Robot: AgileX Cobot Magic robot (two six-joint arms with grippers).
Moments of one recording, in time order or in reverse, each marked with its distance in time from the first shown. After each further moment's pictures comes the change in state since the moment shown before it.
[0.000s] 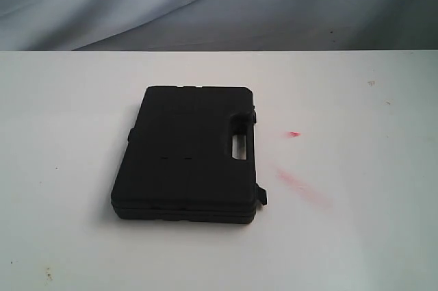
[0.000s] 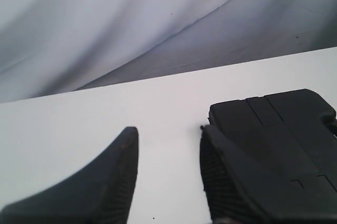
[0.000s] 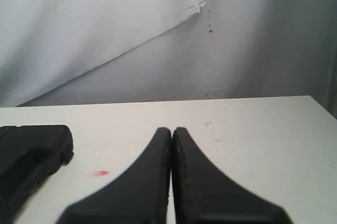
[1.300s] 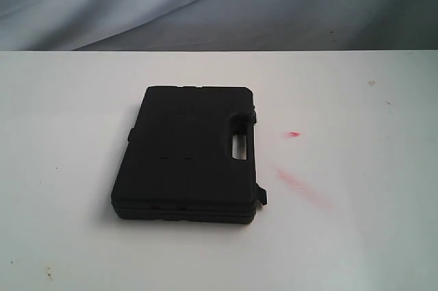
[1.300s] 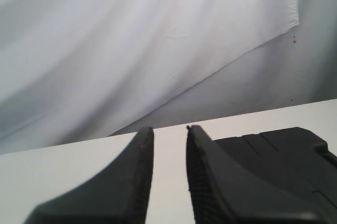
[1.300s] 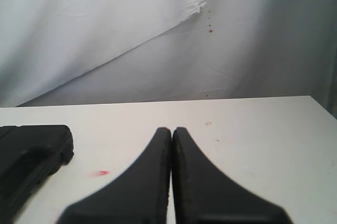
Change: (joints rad) left arm 0.000 -0.586 0.365 -0.042 -0.102 0.056; right arm 0.000 0.000 0.000 0.000 0.000 0.000
